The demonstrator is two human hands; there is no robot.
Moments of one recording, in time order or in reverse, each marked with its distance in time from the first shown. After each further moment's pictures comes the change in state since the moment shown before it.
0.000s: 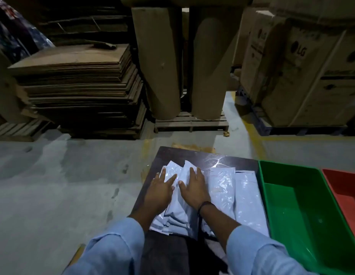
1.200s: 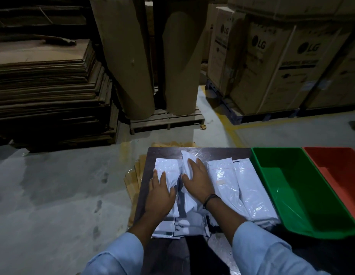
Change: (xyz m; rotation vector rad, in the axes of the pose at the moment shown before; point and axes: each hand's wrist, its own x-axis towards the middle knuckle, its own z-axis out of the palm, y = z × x) left_hand 0.003 -0.030 0.011 -0.344 0.075 -0.040; right_hand 0.009 -0.022 0.002 0.039 0.211 0.064
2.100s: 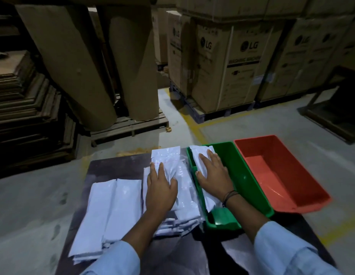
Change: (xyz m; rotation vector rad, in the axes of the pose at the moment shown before) left_hand -0.018 0.242 0.086 -0.153 0.029 0.105; right_hand -0.032 0.194 -0.223 -0.313 0.132 0.052
